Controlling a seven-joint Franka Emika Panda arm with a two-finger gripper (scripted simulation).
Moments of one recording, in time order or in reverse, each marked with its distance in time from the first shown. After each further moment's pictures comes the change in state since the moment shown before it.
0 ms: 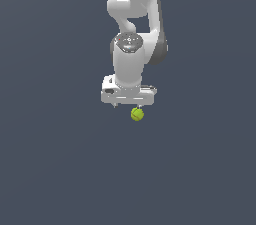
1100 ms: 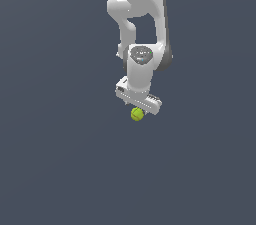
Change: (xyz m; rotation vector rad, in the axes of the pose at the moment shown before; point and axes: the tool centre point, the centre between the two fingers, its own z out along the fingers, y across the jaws) arm -0.030 -0.042 0.053 0.021 -0.004 0.483
